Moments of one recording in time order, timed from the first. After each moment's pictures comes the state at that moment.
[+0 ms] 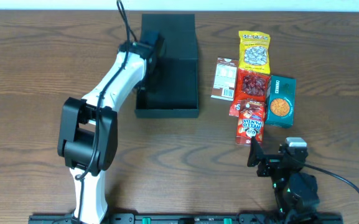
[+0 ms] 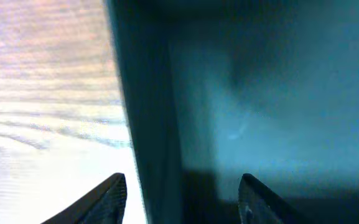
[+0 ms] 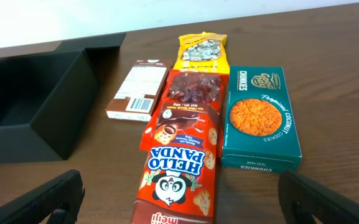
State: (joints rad) left arm -0.34 2.11 1.75 -1.03 -0.16 -0.20; right arm 0.23 0.01 0.14 -0.45 0.15 0.22
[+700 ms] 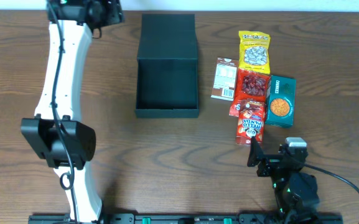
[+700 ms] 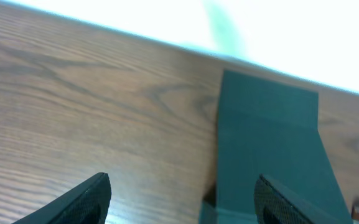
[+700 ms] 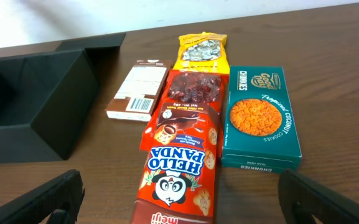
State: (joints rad) left arm -0.05 2.11 2.27 -1.01 -0.04 -0.28; right arm 0.23 0.01 0.14 -0.45 0.15 0.22
